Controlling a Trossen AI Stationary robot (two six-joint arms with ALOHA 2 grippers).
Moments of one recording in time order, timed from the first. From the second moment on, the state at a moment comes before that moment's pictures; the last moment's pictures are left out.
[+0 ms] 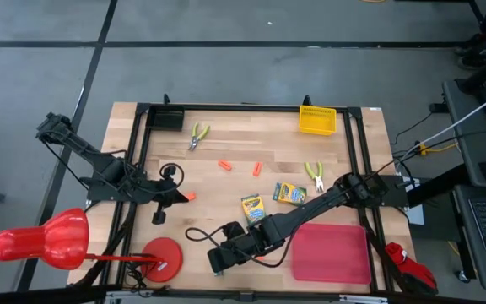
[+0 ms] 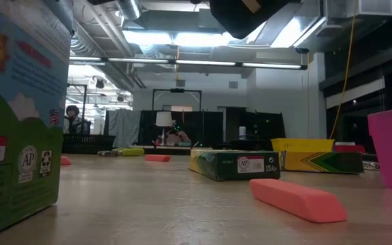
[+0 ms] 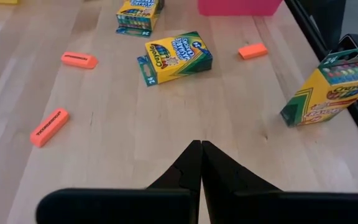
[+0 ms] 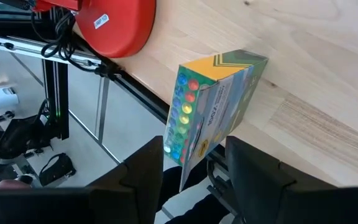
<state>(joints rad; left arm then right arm) -0.54 0.79 0.58 -0.48 -0.37 -0.34 0.49 2.27 2.00 -0.62 -0.02 1.65</state>
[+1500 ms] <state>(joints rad) -0.54 0.79 0.58 -0.55 -0.38 -0.34 0.48 2.31 2.00 -0.55 -0.01 1.59</state>
